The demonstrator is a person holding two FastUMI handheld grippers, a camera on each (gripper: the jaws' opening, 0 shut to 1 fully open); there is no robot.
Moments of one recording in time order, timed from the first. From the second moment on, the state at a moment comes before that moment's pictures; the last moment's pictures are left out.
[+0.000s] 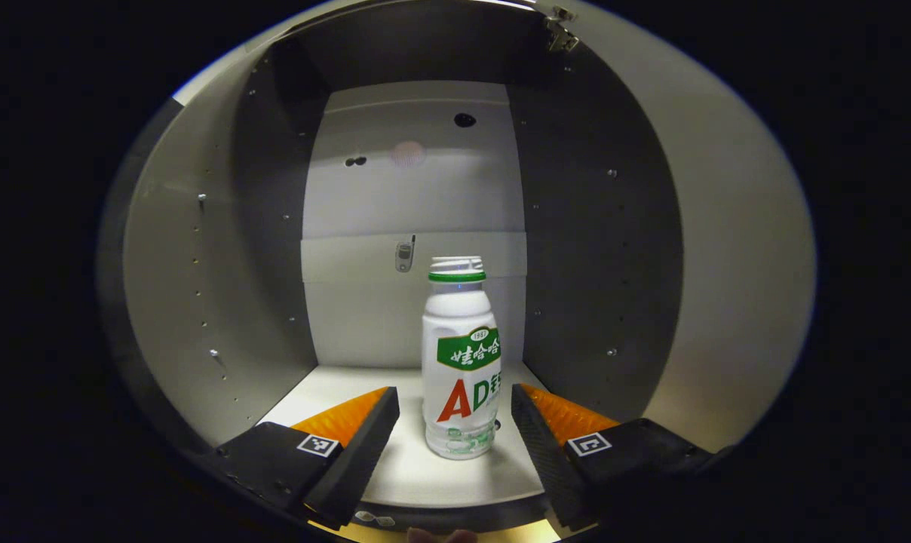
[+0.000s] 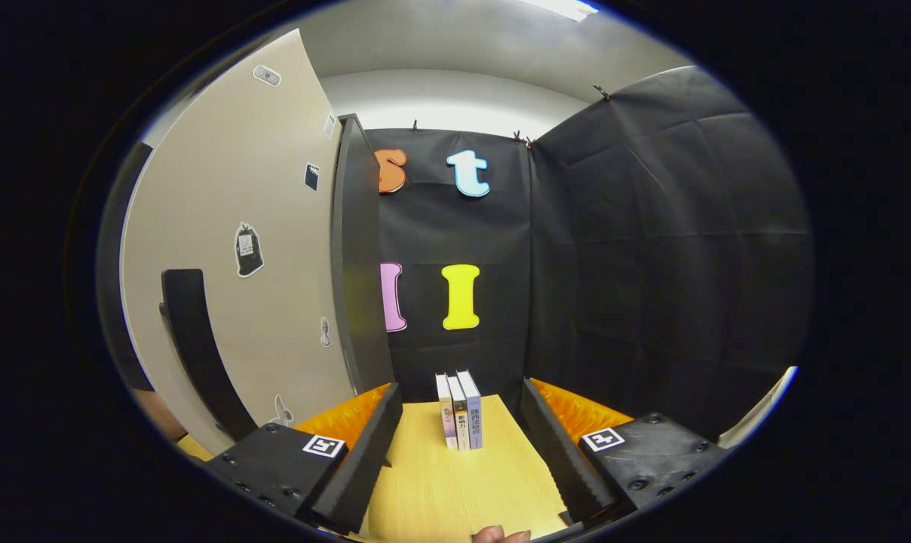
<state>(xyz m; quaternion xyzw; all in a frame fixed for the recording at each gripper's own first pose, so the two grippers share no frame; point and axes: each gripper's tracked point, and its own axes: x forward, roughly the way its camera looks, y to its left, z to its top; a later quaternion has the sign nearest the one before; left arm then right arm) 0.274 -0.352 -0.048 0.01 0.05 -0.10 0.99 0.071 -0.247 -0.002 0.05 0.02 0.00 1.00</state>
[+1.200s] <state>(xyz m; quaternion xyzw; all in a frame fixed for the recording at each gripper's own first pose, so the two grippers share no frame) 0.180 -0.231 0.000 -0.02 0.02 -0.13 0.99 0.022 -0.211 0.021 0.06 0.00 -0.03 1.00</state>
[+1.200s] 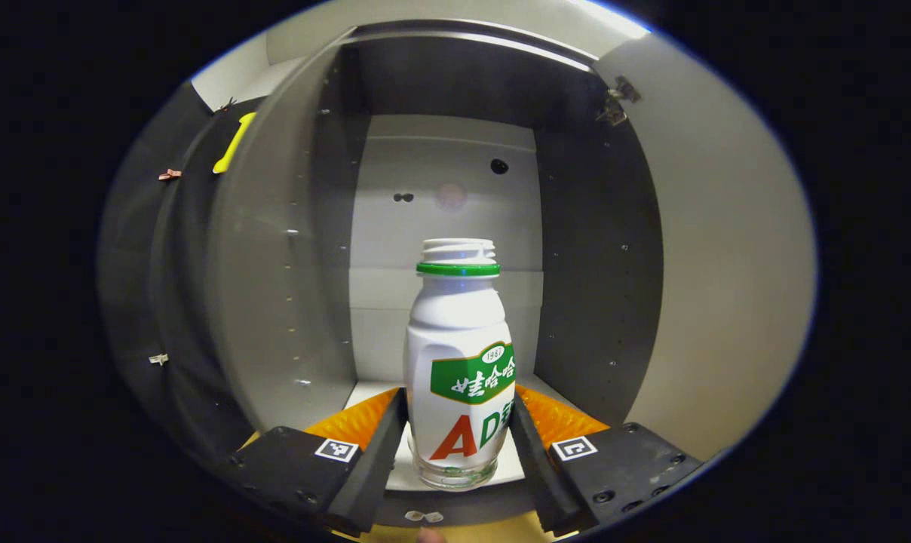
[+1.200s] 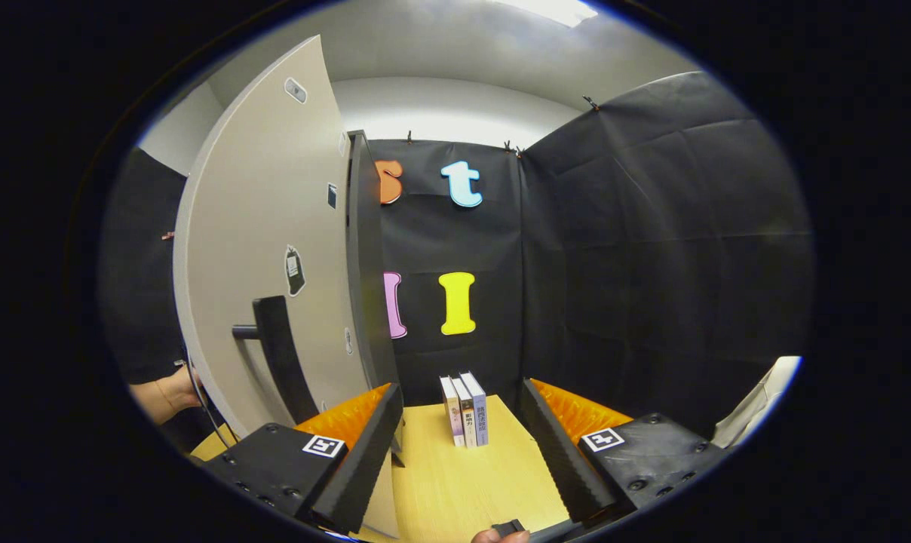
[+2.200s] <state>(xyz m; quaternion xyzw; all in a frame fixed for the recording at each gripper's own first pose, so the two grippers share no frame) -0.003 -0.080 -0.147 0.00 0.00 -0.08 1.00 0.013 -0.188 0.052 0.05 -0.03 -0.05 1.00</state>
